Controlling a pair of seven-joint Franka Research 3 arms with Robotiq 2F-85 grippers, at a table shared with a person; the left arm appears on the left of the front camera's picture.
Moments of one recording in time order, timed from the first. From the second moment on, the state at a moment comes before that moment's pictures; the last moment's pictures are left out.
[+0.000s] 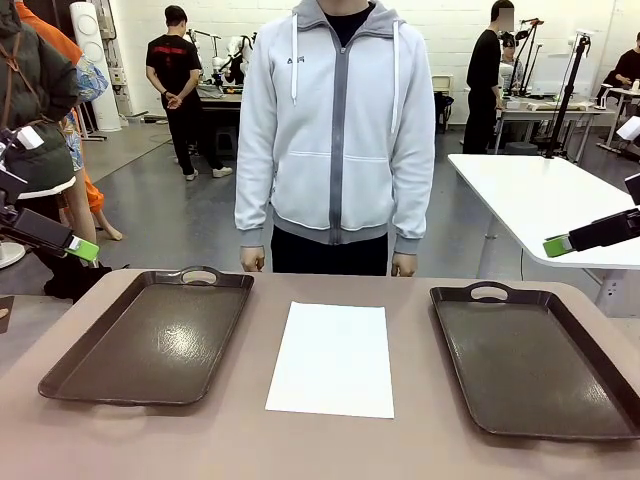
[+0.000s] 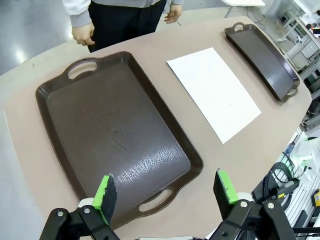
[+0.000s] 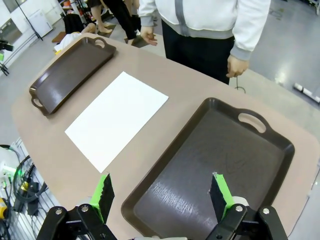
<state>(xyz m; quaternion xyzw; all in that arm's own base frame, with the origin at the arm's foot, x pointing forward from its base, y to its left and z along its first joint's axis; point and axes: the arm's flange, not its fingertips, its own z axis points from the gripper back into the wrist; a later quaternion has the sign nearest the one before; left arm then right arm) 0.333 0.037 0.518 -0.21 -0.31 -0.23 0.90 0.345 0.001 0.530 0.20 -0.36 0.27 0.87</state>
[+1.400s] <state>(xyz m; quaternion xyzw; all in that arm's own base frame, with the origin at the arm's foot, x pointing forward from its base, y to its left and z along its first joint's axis) 0.333 0.033 0.520 -0.21 -0.31 -0.23 0.90 0.344 0.003 0.531 0.20 -0.36 0.27 0.87</state>
